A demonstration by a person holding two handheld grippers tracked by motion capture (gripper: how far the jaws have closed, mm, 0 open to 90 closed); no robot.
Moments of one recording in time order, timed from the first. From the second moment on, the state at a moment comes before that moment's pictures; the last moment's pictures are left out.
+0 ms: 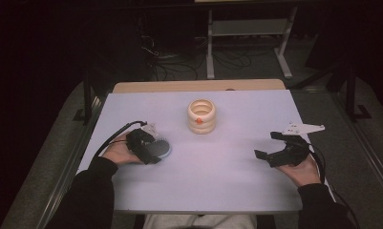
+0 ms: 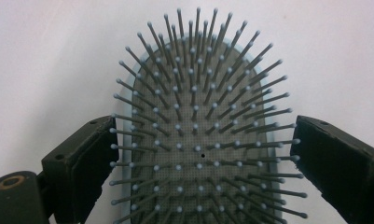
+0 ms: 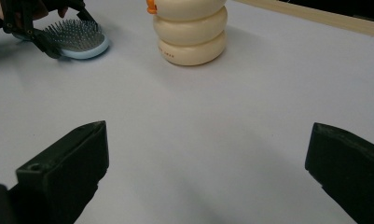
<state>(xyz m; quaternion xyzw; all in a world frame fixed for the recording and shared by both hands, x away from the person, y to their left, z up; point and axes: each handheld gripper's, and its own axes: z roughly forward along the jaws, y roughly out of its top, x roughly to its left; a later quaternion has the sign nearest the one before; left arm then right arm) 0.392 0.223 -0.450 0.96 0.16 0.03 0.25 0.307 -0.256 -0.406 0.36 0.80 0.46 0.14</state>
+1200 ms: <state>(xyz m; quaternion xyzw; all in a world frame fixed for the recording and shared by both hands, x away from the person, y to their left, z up) 0.389 0.226 -0.453 0.96 0.16 0.04 0.24 0.307 -0.256 -0.405 0.36 0.80 0.46 0.14</state>
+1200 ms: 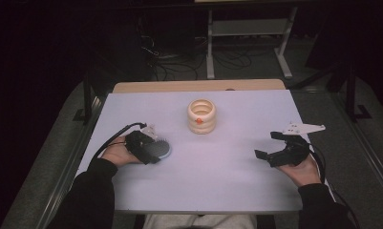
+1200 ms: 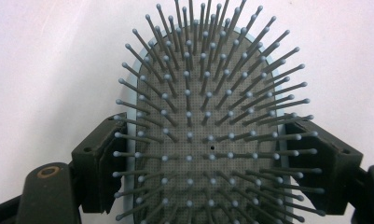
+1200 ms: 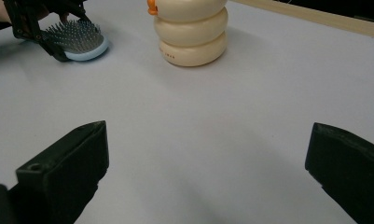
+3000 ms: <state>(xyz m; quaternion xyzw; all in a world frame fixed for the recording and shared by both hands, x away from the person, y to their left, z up) 0.392 0.248 -0.374 0.93 0.17 0.07 0.31 0.307 -0.257 -0.405 0.36 0.80 0.47 0.14</state>
